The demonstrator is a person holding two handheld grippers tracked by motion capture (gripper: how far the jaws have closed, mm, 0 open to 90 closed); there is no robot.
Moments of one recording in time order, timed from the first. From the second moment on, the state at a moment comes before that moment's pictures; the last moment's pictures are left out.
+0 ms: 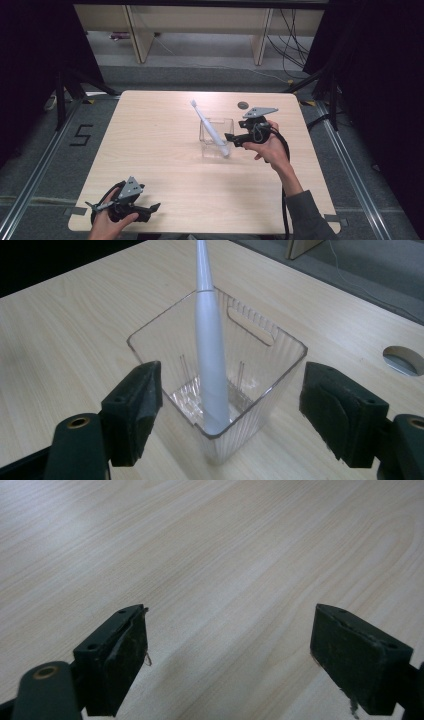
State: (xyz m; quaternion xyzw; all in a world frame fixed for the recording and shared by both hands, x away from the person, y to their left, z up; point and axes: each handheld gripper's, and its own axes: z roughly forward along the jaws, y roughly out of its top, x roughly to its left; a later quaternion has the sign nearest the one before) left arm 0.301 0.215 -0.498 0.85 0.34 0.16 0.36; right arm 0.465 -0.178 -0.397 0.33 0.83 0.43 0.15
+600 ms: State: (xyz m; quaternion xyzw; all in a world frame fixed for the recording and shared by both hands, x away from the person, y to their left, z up) left arm 0.302 0.215 -0.498 0.85 0.34 0.16 0.36; right arm 0.455 -0.193 -0.400 0.34 0.83 0.42 0.16
